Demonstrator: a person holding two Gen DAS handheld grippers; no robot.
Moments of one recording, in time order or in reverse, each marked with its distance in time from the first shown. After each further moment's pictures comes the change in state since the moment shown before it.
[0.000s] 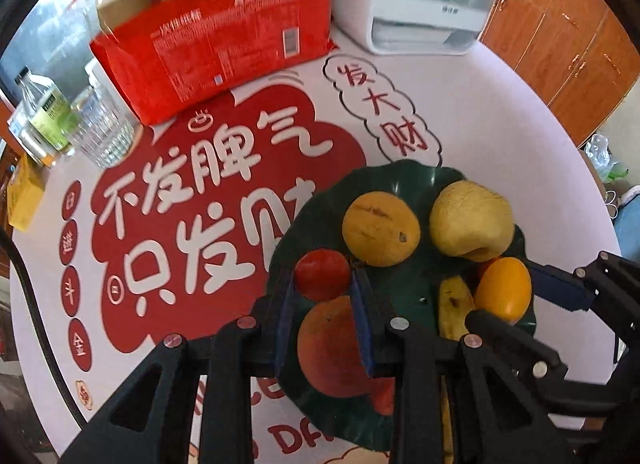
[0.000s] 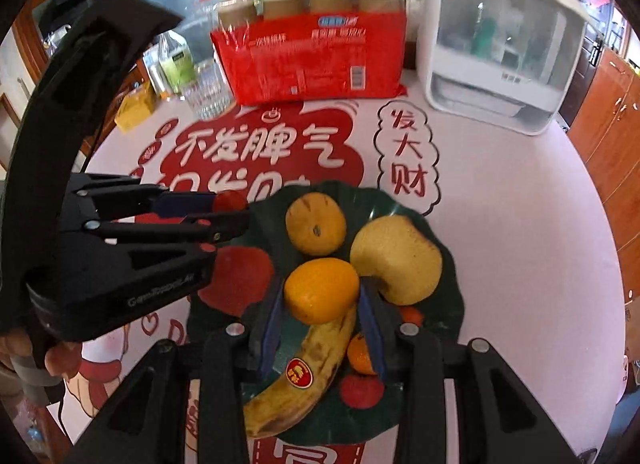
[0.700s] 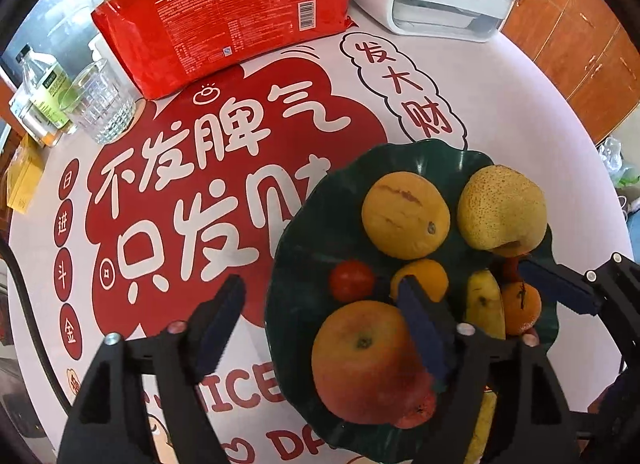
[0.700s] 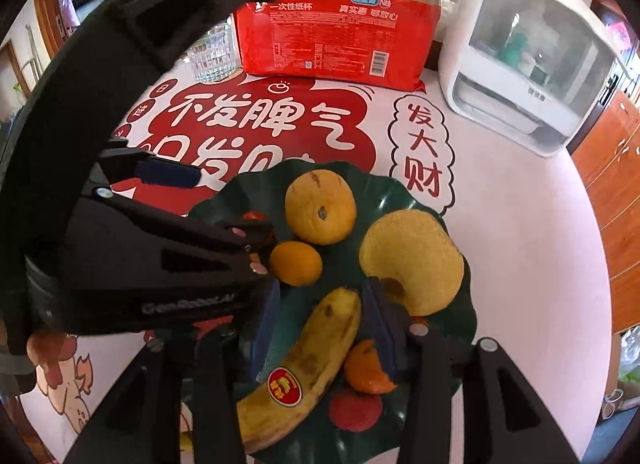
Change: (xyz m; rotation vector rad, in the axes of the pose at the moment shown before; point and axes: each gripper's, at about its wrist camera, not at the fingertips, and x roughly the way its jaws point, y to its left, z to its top) left arm 0.018 0.005 -0.007 -0.036 0.034 0.025; right arm 0.023 0.015 -0.007 -0.106 0.015 -0.064
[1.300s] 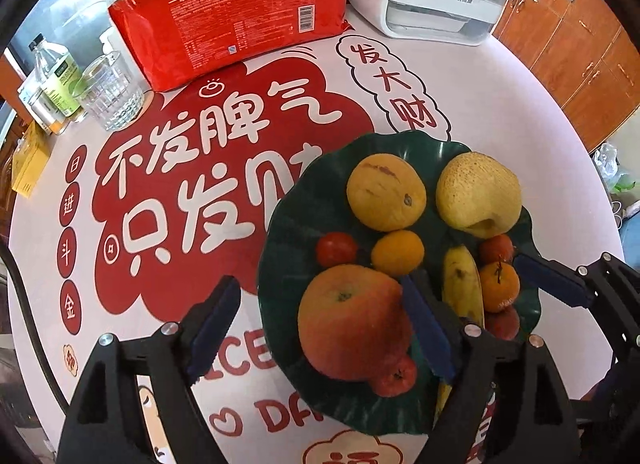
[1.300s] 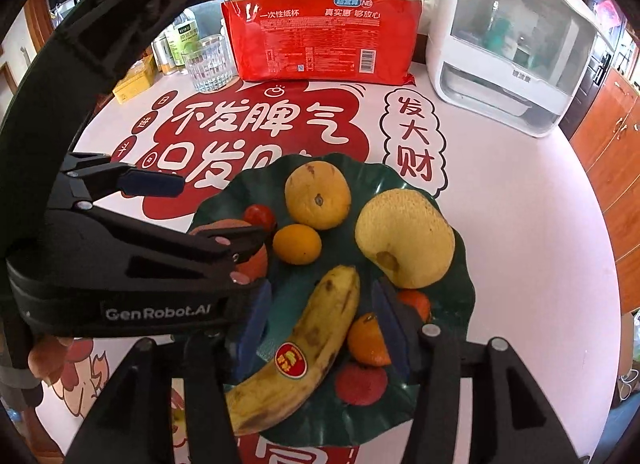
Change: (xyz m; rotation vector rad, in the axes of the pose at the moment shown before) left arm -0.022 -0.006 -0.019 -0.021 -0.011 -0.005; right arm -0.017 -0.002 -0.015 0.054 -0.016 0.019
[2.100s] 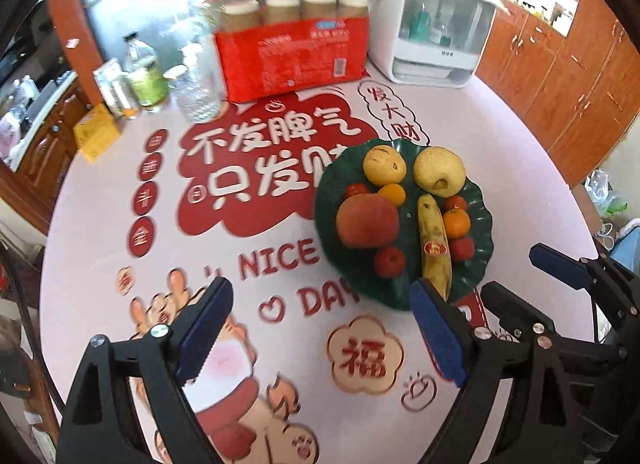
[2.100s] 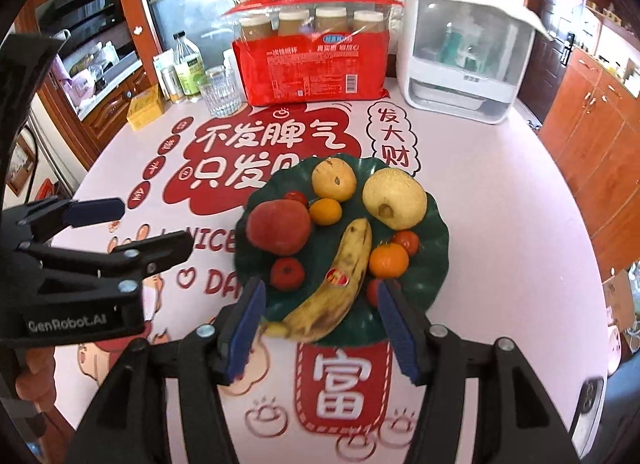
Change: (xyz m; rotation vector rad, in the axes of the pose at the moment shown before) left arm -0.143 0.027 -0.116 -0.072 -0.173 0.031; right arm -0.105 0.041 -0.051 0.114 -0.076 -0.041
